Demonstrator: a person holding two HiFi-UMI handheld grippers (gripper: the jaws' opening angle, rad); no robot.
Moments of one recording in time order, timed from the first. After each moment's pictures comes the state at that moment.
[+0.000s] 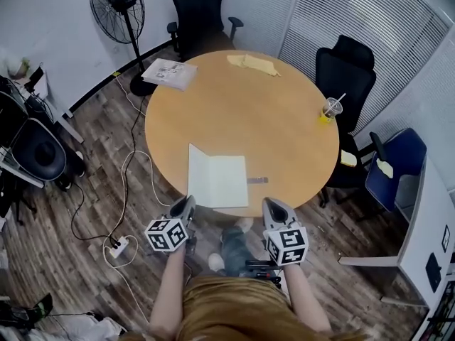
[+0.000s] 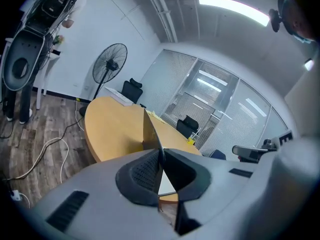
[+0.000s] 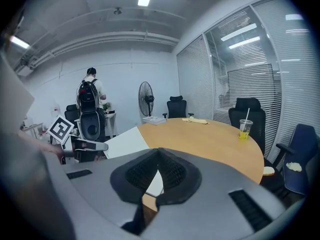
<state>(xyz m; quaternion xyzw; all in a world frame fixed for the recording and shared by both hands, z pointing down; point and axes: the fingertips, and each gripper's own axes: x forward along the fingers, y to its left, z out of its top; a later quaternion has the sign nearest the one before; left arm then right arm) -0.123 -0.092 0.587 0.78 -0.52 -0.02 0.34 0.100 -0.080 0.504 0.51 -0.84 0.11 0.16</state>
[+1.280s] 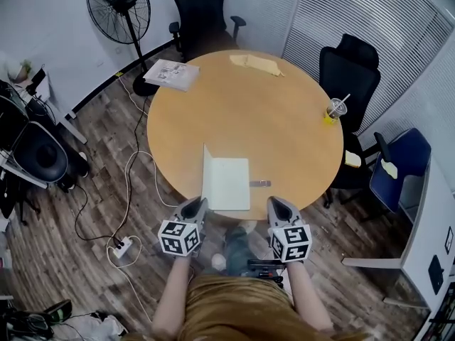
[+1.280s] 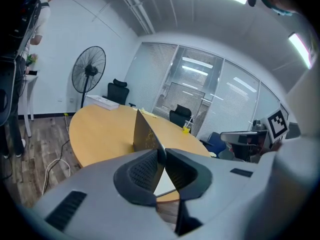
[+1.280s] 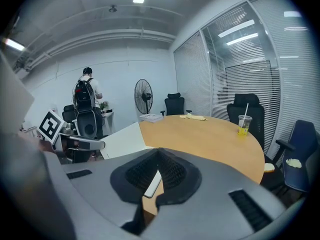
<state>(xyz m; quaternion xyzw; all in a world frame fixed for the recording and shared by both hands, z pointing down) -0.083 -0.100 0.569 0.83 -0.49 0.07 0.26 0.113 -0.103 0.516 0.51 -0.83 0.13 0.16</state>
